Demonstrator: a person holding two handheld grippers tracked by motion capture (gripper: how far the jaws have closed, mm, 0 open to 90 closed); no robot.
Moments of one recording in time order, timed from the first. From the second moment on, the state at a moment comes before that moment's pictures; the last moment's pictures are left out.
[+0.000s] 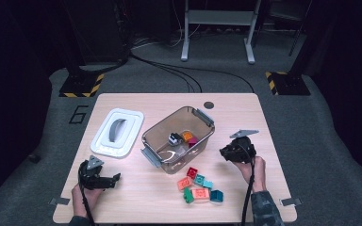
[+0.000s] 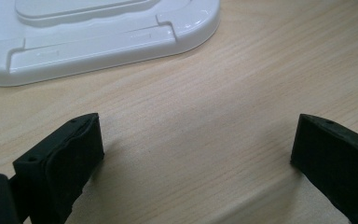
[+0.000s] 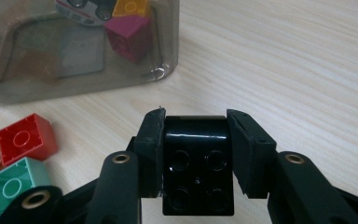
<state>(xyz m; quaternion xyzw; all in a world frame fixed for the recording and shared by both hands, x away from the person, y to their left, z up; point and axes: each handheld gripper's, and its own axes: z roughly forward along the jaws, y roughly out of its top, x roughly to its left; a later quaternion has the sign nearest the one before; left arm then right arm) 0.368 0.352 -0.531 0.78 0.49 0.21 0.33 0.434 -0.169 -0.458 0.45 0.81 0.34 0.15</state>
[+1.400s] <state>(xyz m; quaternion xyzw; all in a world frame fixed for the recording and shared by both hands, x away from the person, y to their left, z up) 0.368 0.352 -0.531 0.78 0.49 0.21 0.33 0.484 -0.163 -0.389 0.45 0.78 0.36 0.23</state>
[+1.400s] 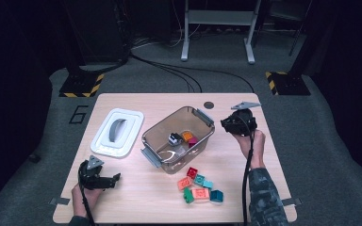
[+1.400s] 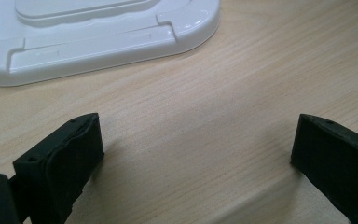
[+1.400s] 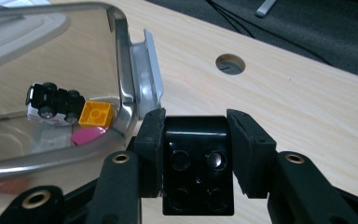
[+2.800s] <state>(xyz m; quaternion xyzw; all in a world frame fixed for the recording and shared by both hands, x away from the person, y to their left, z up) 0.368 0.352 -0.531 0.78 0.49 0.21 0.33 0.489 -0.100 -0.360 0.37 0.81 0.38 0.23</state>
